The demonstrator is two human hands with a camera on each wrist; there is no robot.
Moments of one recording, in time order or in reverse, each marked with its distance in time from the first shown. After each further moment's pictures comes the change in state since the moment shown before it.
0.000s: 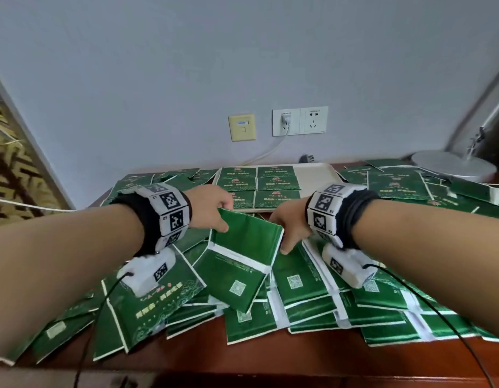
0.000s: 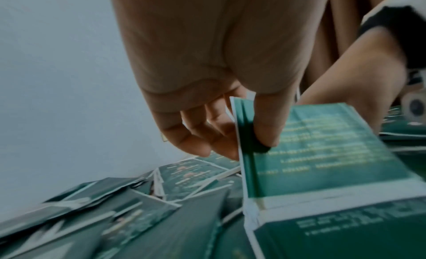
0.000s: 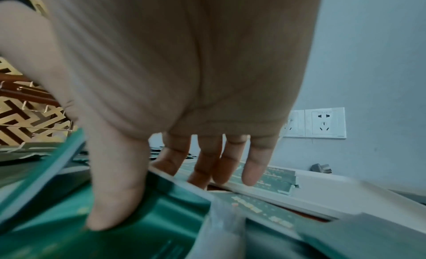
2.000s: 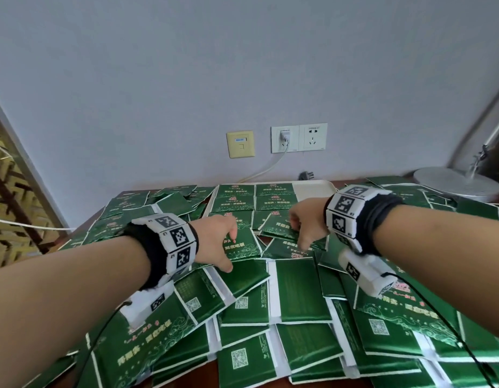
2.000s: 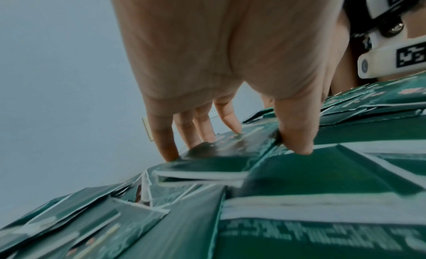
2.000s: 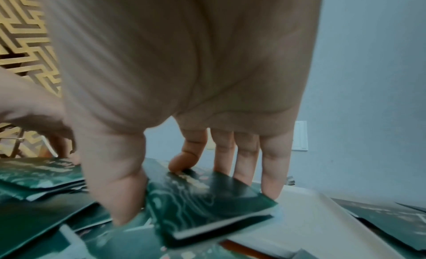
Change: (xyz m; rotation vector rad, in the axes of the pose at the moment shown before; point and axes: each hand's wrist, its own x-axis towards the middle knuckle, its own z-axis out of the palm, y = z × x) left_hand 0.025 -0.002 0.017 -0.017 -0.131 -0.037; right_hand 0.007 0.045 -0.022 0.068 0.109 0.205
